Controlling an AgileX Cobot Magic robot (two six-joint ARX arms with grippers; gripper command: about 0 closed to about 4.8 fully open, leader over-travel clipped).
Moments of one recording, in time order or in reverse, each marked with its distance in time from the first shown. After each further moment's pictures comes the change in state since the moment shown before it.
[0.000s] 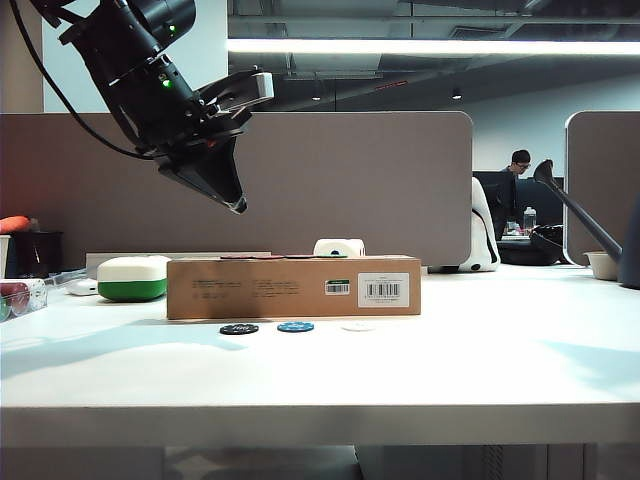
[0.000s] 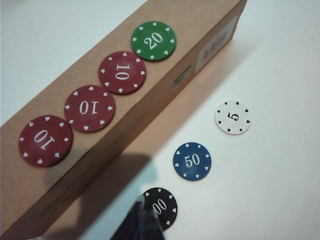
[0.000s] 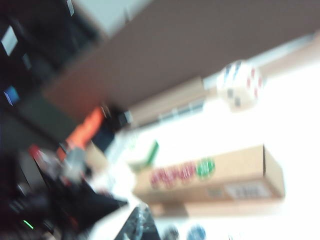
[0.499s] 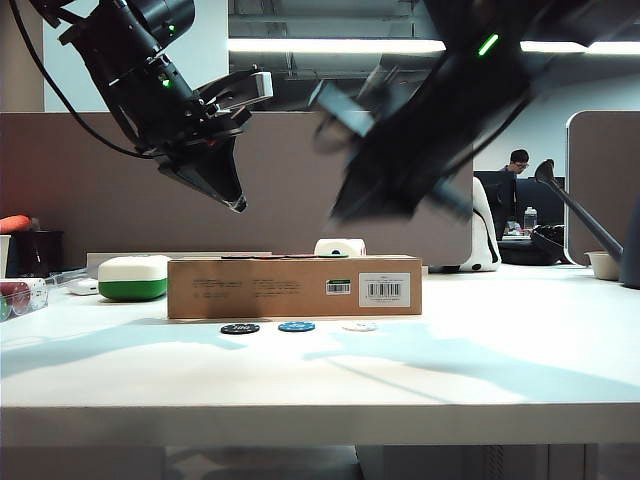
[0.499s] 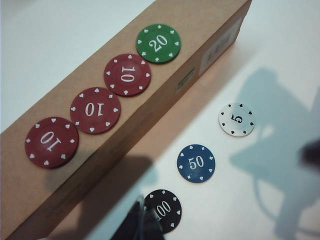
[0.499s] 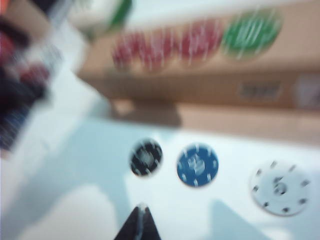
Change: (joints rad) left arm 0.003 0.000 0.000 0.010 0.000 0.000; right arm 0.335 0.756 0.299 0.002 0.126 -0.133
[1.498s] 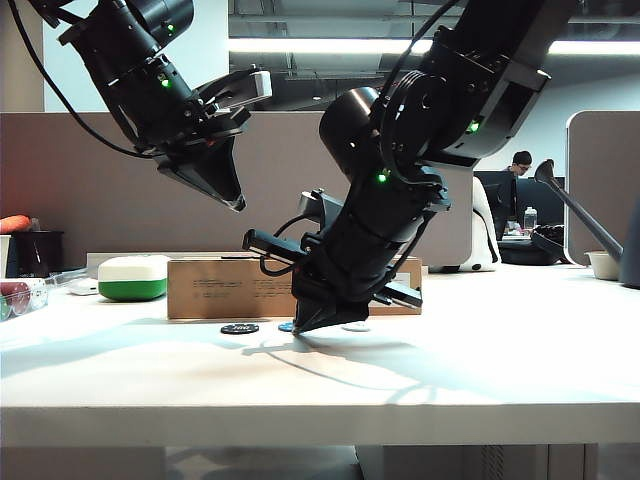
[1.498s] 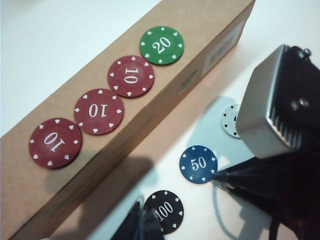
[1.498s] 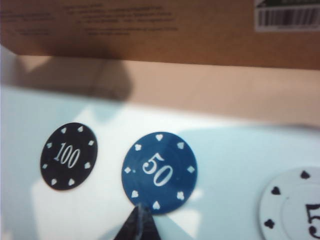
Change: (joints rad) left arm 0.000 0.000 0.000 0.004 0.000 0.000; right arm 0.069 0.323 0.177 -0.051 0.137 -0.051
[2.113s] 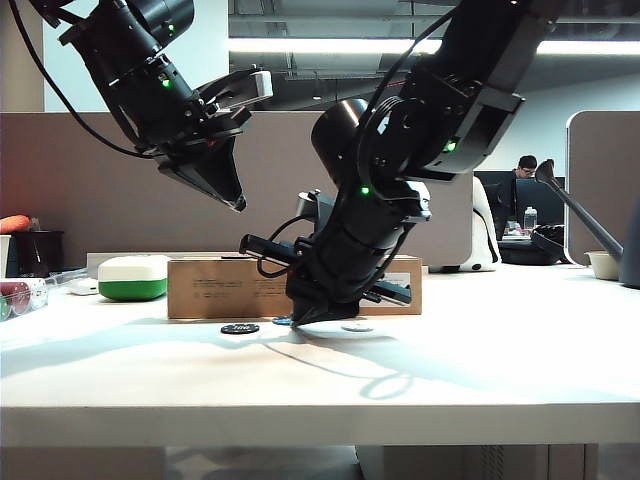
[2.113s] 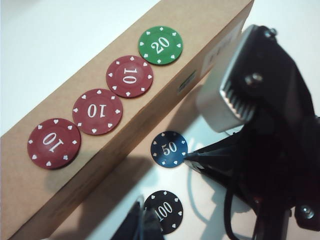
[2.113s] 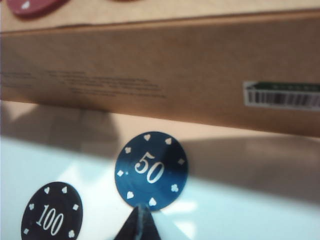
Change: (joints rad) left arm 0.000 0.000 0.000 0.000 0.000 0.000; right arm -0.009 0.079 0.090 0.037 0.039 -0.004
